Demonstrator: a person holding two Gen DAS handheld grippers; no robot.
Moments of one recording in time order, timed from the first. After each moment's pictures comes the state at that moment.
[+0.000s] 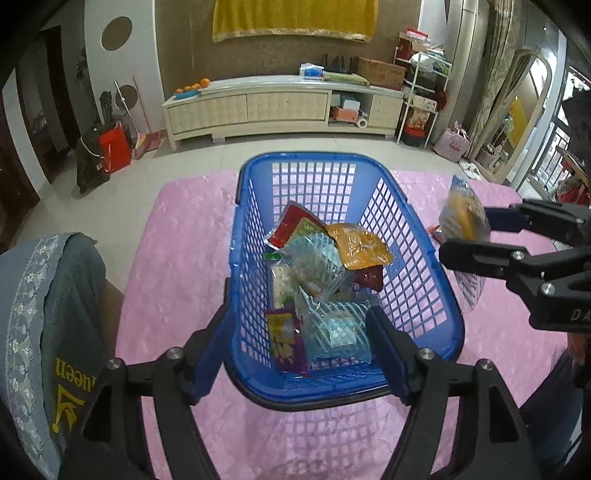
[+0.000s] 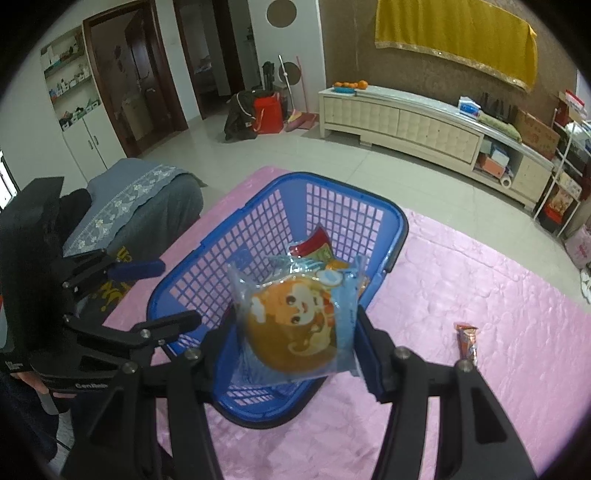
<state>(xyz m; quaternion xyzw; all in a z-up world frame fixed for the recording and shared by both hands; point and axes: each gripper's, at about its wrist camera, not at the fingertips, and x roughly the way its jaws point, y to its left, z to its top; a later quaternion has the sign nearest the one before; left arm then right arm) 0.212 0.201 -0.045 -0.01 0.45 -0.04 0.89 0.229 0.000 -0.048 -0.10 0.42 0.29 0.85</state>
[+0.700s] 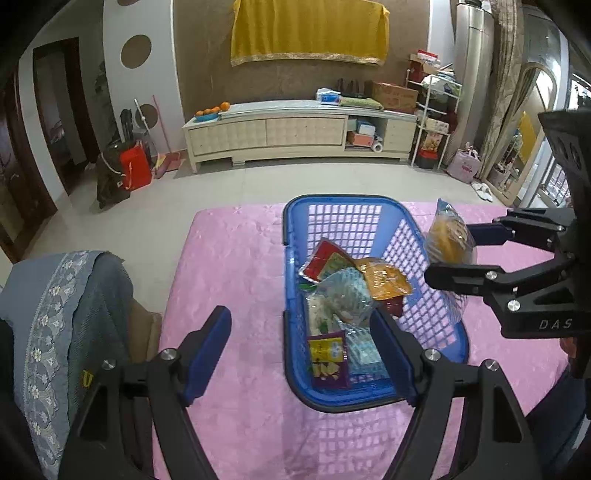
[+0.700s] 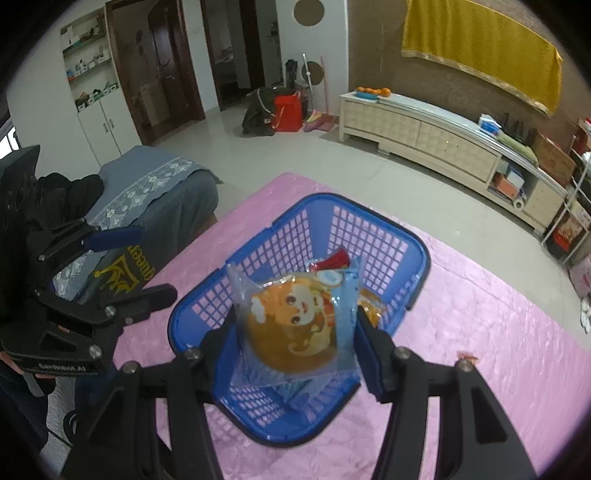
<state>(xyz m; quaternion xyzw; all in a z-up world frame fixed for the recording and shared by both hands) 0.210 0.234 -0.014 -0.01 0.41 0.00 0.91 0.242 0.044 -0.034 -0.15 0.41 0.32 0.84</state>
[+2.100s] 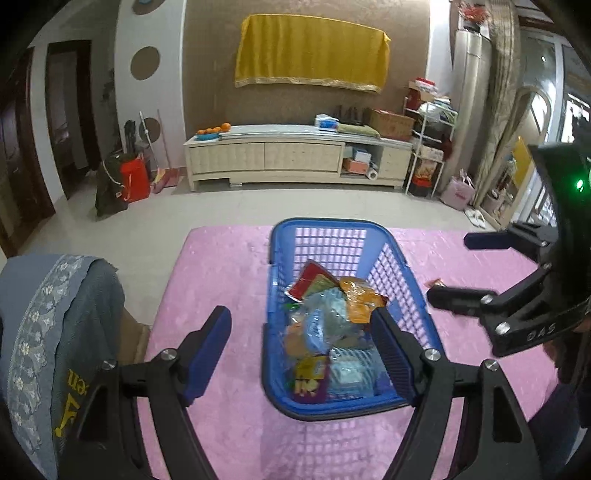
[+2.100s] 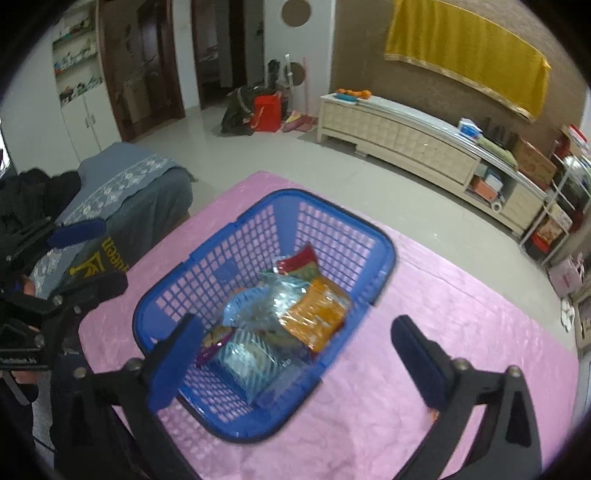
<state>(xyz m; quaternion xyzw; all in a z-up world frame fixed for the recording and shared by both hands) 0.195 0.207 -0.001 -0.03 0.36 -0.01 0.93 0.241 0.007 -0.033 -0.16 0.40 0.27 0.86</state>
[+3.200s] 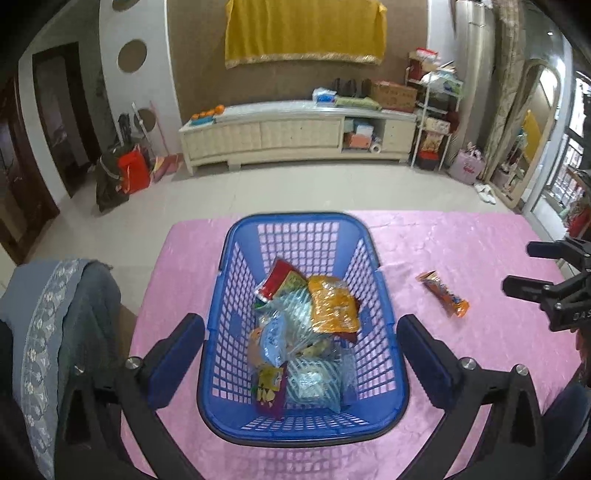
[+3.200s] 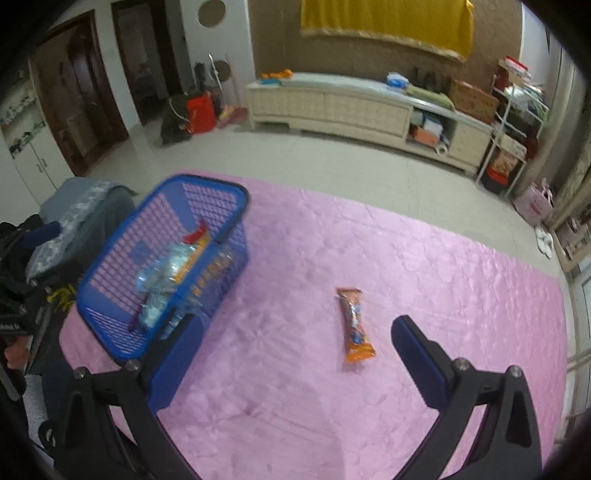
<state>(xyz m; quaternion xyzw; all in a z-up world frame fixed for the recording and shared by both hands) 0.247 0.154 -0.009 0.00 0.42 0.01 0.91 0.268 -0.126 -0.041 -0.10 0.45 0.17 0.87</state>
